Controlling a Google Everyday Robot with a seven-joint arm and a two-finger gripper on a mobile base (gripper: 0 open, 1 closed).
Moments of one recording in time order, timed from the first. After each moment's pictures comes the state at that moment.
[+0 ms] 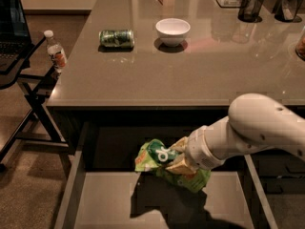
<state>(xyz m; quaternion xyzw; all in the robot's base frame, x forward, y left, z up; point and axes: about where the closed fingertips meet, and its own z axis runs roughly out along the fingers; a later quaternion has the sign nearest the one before) 0.413 -0.060 0.714 -0.59 0.74 0.21 0.24</state>
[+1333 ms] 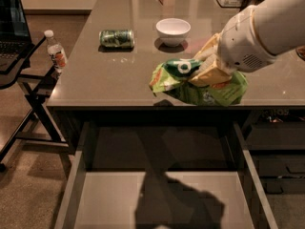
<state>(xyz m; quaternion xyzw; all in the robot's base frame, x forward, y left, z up) 0.491 -0.103 0.968 -0.62 0.70 0.05 0.35</state>
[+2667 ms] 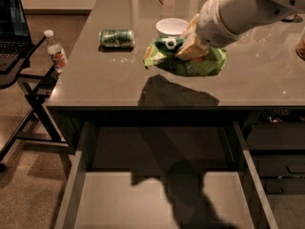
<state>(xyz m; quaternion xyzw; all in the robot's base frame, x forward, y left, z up) 0.589 -0.092 0.969 -0.61 0.69 -0.01 0.39</state>
